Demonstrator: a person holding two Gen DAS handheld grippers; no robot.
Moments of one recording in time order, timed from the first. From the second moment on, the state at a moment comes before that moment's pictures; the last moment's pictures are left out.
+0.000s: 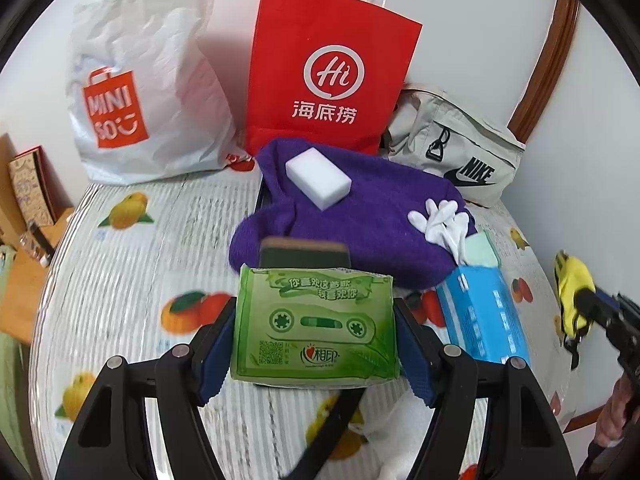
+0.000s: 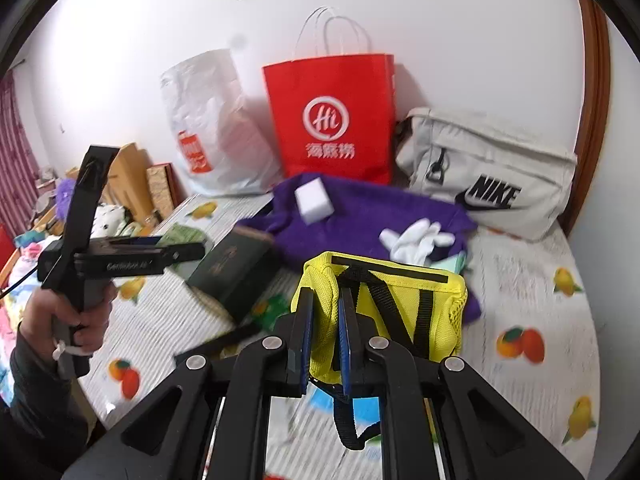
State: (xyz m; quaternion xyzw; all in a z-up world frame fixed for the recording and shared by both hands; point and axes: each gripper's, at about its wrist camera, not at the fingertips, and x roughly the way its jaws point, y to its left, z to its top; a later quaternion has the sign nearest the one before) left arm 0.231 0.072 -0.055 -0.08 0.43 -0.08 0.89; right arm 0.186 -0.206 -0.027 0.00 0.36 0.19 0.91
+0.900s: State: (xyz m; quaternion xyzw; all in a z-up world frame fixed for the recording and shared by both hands) left arm 0.354 0.043 -0.071 -0.05 0.45 -0.10 0.89; right arm 0.330 -0.204 -0.082 -0.01 0.41 0.15 0.90
